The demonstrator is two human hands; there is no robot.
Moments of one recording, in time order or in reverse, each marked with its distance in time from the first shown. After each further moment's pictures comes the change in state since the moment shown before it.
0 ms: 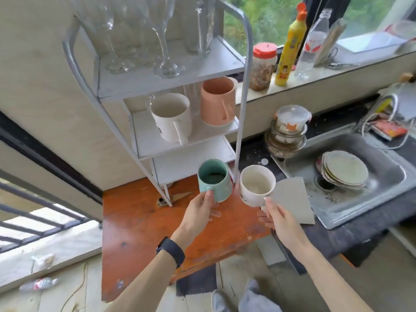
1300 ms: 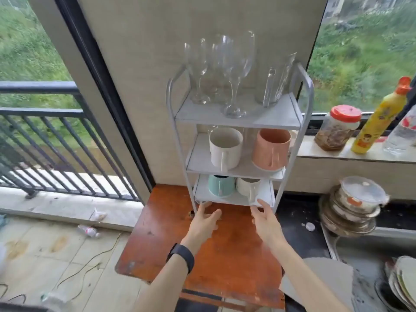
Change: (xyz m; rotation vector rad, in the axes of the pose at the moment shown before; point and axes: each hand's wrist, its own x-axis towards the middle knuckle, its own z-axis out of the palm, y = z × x) left_hand 0.004 0.022 -0.013 -0.211 0.463 -0.176; right_hand 0.120 -0.067 0.066 -0.333 -0.353 -0.121
